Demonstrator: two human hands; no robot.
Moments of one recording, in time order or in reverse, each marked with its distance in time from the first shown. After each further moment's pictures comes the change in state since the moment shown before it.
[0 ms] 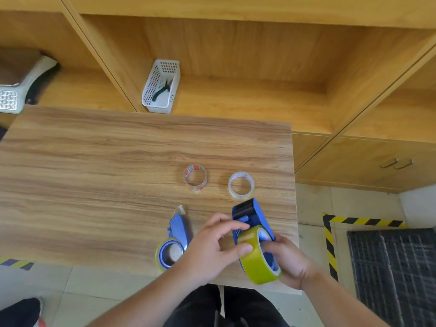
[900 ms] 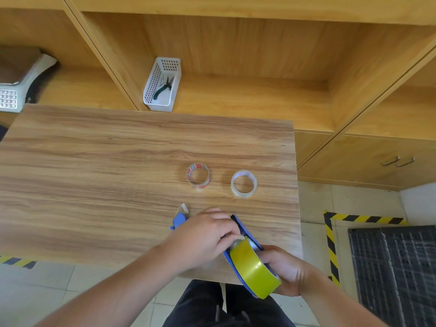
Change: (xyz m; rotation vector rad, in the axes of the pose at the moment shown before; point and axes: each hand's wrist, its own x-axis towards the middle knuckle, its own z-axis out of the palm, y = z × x) left_hand 0.015 0.013 -0.044 0.574 -0.190 0.392; right_hand -0.004 0.004 0.022 -0.034 -0.220 0.290
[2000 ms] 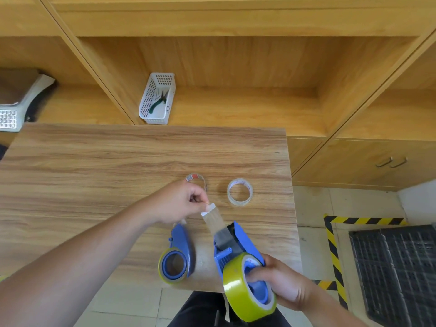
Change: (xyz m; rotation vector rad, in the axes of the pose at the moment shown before) left_hand 0.041 -0.059 -0.070 -0.247 -0.133 -0.421; right_hand -0.010 0.010 0.007 -0.206 0.076 -0.253
